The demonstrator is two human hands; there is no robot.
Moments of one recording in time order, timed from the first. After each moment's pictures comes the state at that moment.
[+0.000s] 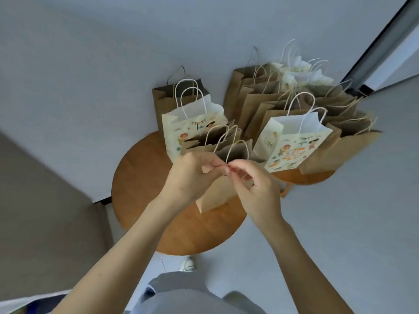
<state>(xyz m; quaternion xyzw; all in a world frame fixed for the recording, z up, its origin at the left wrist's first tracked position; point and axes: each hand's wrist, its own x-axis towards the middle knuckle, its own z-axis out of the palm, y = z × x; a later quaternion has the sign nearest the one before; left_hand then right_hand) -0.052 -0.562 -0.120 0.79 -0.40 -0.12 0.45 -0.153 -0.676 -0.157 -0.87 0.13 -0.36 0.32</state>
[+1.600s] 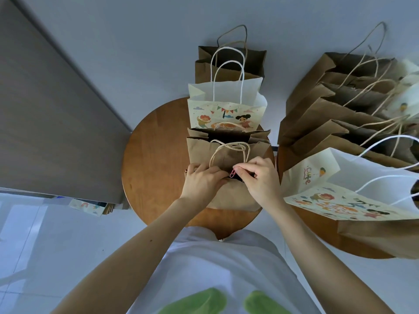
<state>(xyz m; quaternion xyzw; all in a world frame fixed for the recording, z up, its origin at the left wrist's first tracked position) -0.026 -0.702 -0.294 0.95 -0.24 0.09 0.15 -0.037 -0.864 -0.275 -0.92 -0.01 -0.08 0.39</state>
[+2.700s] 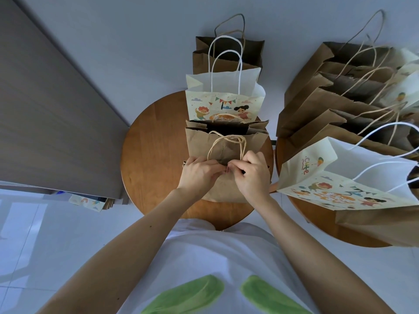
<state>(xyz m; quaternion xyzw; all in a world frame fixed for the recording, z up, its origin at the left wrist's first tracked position) -0.028 -0.696 -0.301 0.94 -0.27 0.09 0.19 -0.047 -0.850 -0.296 -0.94 -0.03 -0.17 0.30</state>
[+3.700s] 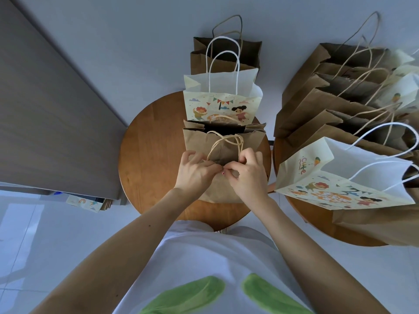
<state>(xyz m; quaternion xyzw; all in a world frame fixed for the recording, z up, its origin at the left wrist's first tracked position) -0.026 -0.692 -0.303 0.93 -0.30 0.19 0.13 -0.051 -0.849 -0.287 -0.96 -0.05 -0.13 0.25</state>
